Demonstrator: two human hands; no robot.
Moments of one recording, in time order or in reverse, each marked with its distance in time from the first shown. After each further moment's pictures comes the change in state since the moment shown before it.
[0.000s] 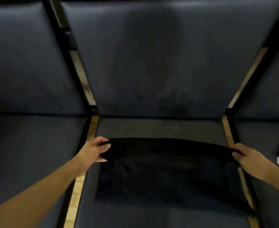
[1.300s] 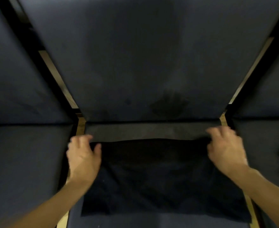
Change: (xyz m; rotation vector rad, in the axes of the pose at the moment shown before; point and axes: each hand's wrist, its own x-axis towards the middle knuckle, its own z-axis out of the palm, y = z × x) left_hand 0.051 -0.003 0.030 0.798 0.740 0.499; right_hand 0.037 -0.071 0.030 -0.418 0.339 -0.212
